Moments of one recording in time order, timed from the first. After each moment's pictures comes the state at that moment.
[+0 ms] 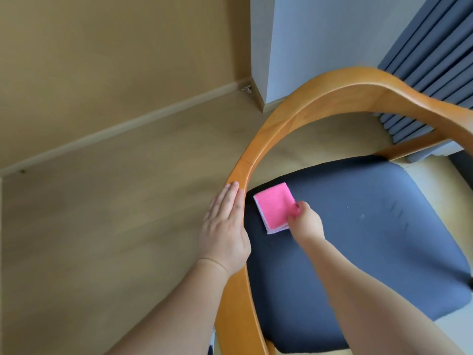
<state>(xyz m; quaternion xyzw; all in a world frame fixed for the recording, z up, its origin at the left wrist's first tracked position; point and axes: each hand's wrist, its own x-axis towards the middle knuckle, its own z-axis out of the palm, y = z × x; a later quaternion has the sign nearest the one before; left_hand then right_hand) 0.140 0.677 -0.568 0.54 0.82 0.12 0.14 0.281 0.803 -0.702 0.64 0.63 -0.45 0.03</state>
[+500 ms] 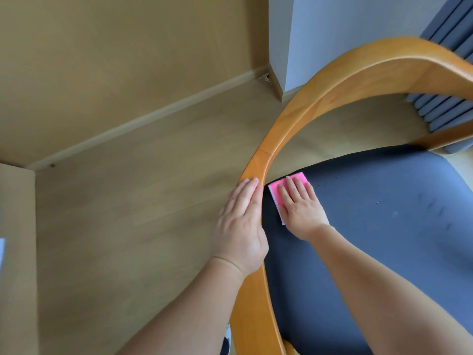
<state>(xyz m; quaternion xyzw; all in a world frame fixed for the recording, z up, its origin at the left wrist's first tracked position) 0.138 0.676 -0.568 0.54 0.82 0.13 0.13 0.250 0.802 -0.750 0.30 0.94 -0.11 0.15</state>
